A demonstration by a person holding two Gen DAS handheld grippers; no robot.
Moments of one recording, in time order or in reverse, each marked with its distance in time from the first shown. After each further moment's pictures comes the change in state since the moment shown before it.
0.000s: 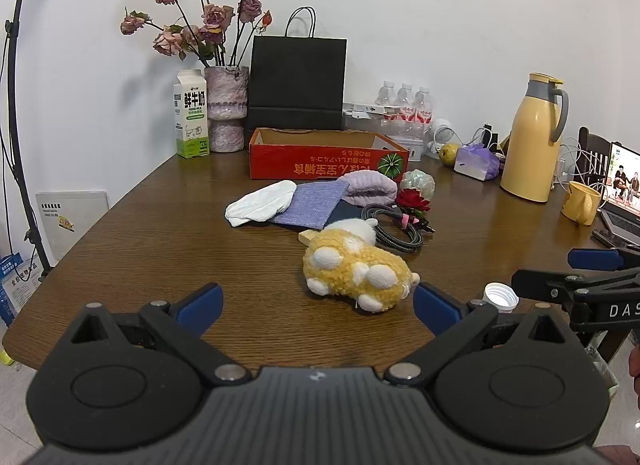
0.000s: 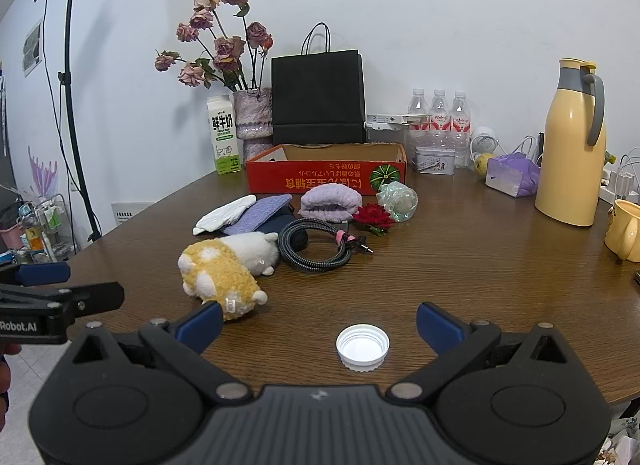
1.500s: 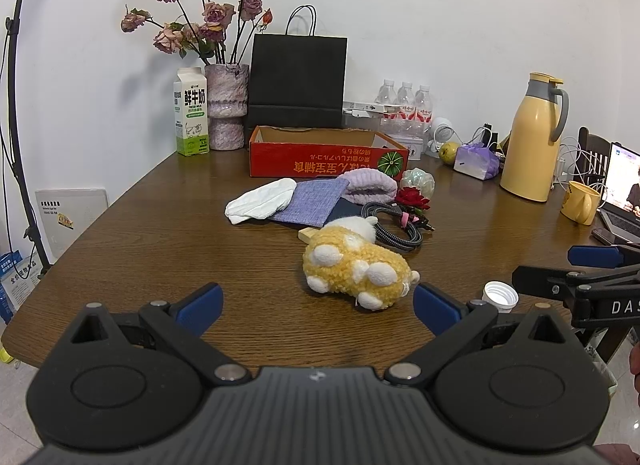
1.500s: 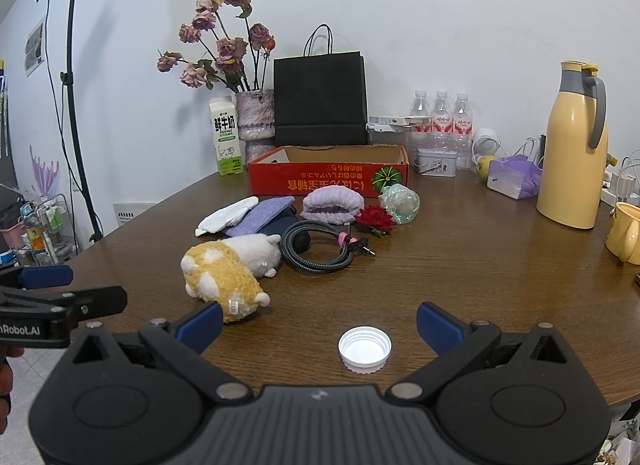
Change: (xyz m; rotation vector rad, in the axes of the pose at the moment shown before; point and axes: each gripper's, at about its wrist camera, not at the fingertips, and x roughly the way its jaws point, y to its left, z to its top) left arm 0.000 0.000 -0.002 -0.004 0.007 -0.003; right arm 0.000 0.002 0.000 -0.001 -0.002 0.001
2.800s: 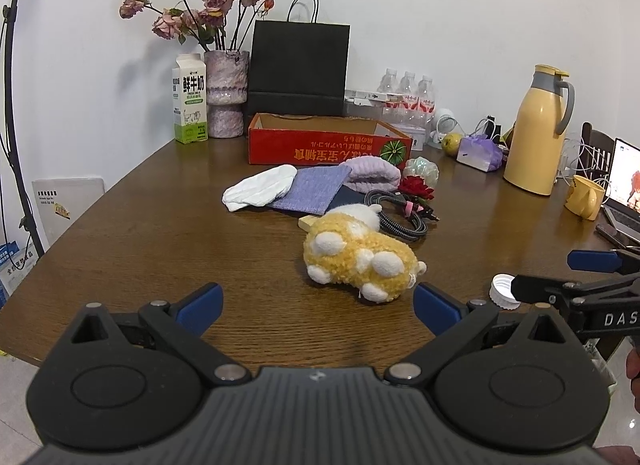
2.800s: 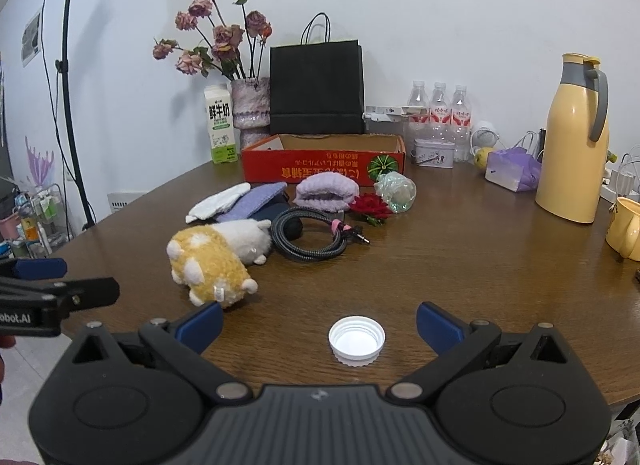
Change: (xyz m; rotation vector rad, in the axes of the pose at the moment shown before) left arm 0.015 0.002 -0.002 -0.012 0.034 0.002; right arm 0.020 -0.004 -0.010 -0.018 0.027 -0.019
